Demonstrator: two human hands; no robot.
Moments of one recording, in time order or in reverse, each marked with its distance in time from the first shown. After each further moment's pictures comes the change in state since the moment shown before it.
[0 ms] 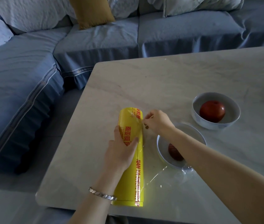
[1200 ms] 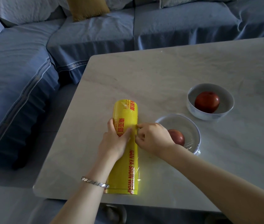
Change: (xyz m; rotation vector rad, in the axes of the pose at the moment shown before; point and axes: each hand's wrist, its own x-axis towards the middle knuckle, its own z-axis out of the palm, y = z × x) left_hand 0.002 -0.001 -0.007 -0.039 -0.020 -0.004; right_hand -0.061 0.024 0.020 -0.400 0.051 -0.514
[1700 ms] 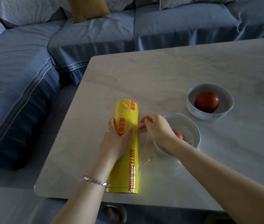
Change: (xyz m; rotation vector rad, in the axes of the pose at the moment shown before) left_hand -0.004 0.003 -0.002 0.013 -0.026 0.006; right_hand 0.017 0.000 -0.011 0.702 0.043 0.512
